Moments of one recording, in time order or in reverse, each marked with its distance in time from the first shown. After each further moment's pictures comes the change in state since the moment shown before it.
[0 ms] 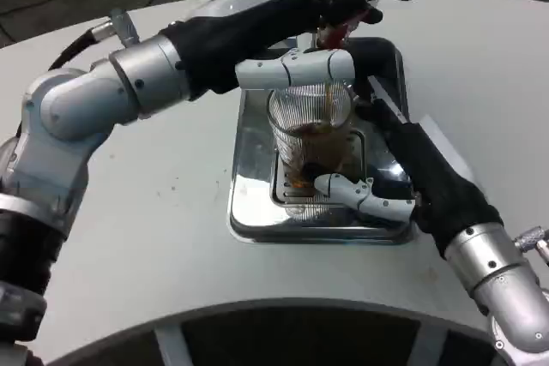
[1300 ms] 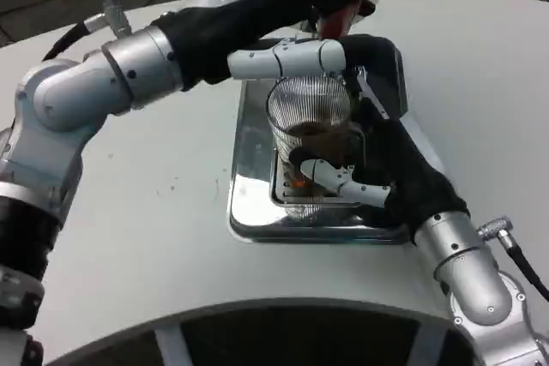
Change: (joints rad) left arm -0.049 0.006 0.002 0.097 -0.001 -0.059 -0.001; right arm -0.135 0.069 0.009 0.282 0.010 -0.062 -0.111
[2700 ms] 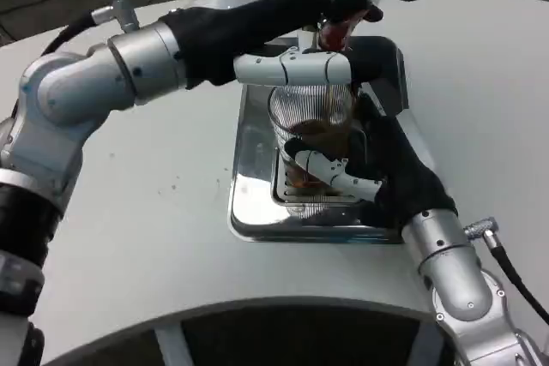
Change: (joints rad) left arm -0.041 0.009 -0.044 0.068 0.030 -0.089 -0.008; right arm -0.041 0.044 0.000 0.093 0.008 -0.046 -0.068
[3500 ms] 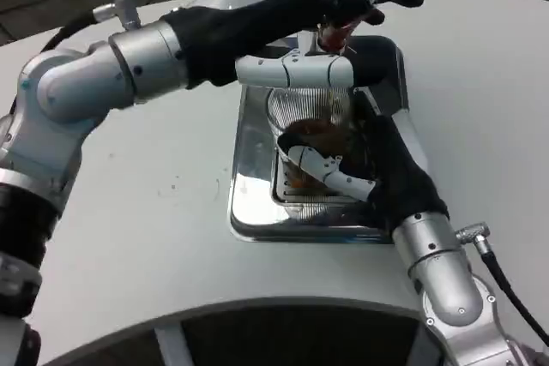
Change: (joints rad) left arm 0.004 0.010 0.000 -0.036 0.000 0.025 -0.013; right arm 0.009 0.037 0.000 0.003 0.020 -0.033 -0.022
